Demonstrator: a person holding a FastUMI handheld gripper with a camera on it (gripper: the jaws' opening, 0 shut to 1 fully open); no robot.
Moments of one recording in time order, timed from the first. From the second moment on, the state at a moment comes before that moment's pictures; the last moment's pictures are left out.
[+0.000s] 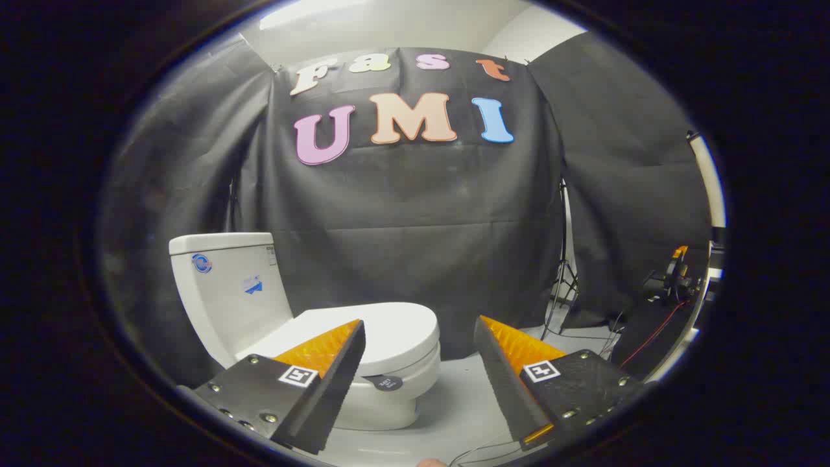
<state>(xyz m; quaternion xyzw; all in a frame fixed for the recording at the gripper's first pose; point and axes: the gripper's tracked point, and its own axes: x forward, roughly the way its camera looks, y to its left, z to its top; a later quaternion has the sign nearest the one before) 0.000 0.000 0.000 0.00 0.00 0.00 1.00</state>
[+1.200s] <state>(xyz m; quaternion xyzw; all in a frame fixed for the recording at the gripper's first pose) 0.033 0.002 -0.025 0.03 0.05 -0.02 1.00</state>
